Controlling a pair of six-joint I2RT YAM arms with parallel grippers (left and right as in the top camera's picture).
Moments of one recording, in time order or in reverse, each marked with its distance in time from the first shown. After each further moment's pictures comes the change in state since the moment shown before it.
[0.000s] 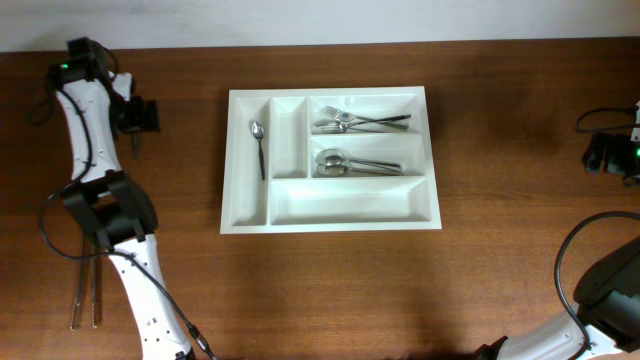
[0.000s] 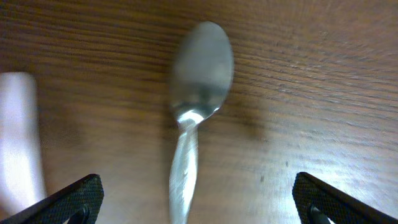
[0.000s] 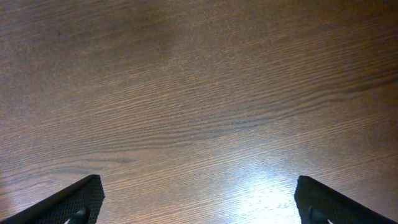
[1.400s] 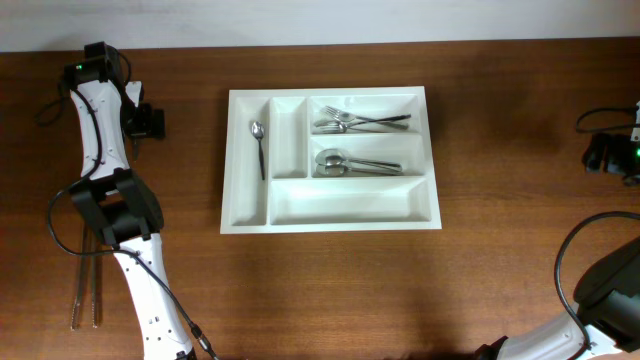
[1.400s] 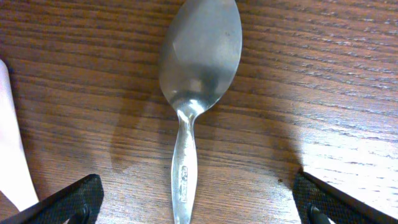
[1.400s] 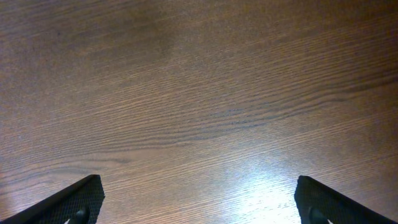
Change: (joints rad) left arm -0.021 0.018 0.002 -0.032 -0.105 0.010; right arm 0.000 0.000 0.000 0.000 0.000 0.000
